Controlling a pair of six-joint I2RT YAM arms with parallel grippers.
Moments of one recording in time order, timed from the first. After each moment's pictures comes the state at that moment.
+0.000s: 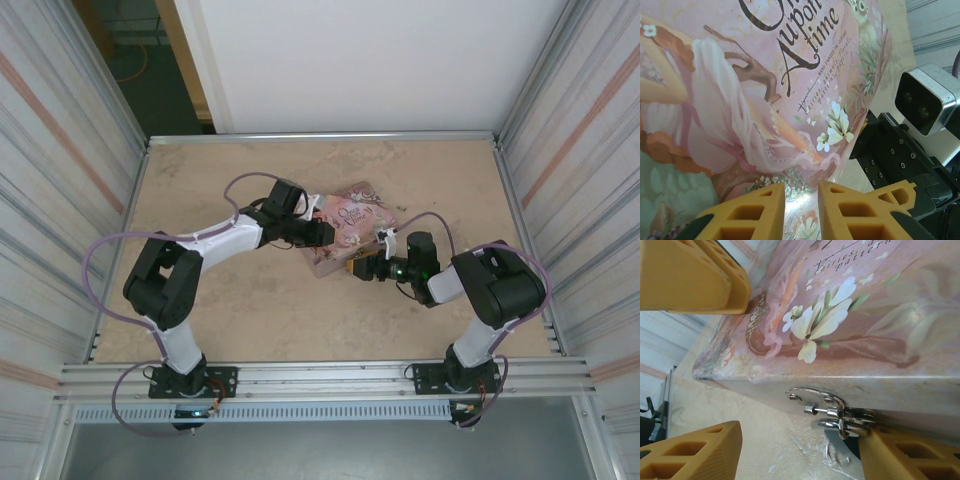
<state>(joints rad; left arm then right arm) -0.59 1.77 1.16 -0.23 0.56 -0.51 0.36 1.70 0.36 0.88 -0.74 0.44</state>
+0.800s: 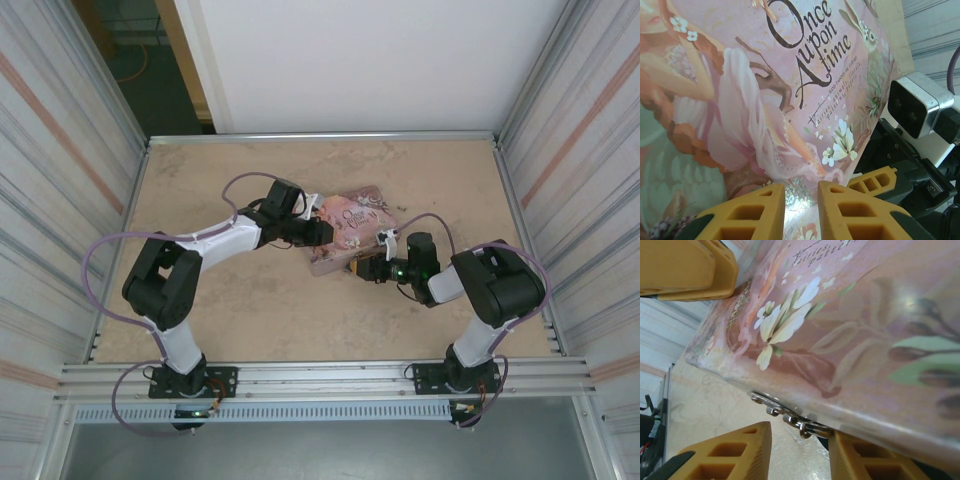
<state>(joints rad) -0.58 1.77 1.14 -0.20 0.56 -0.51 0.35 1.70 0.36 0.85 -0.74 0.44</state>
